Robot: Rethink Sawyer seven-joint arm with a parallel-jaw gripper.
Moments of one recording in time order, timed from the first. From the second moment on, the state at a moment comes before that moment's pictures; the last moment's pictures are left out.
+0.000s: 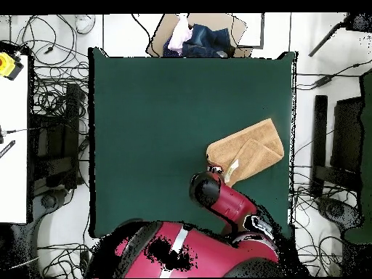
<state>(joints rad) -0.23 -0.37 -0.24 1.92 0.22 -0.03 2.75</state>
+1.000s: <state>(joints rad) -0.24 -0.36 -0.27 1.89 0.22 -0.03 2.75</state>
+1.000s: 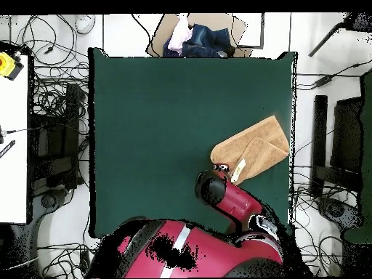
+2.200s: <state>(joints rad) -0.47 -0.42 -0.11 1.89 -0.04 -0.04 2.75</state>
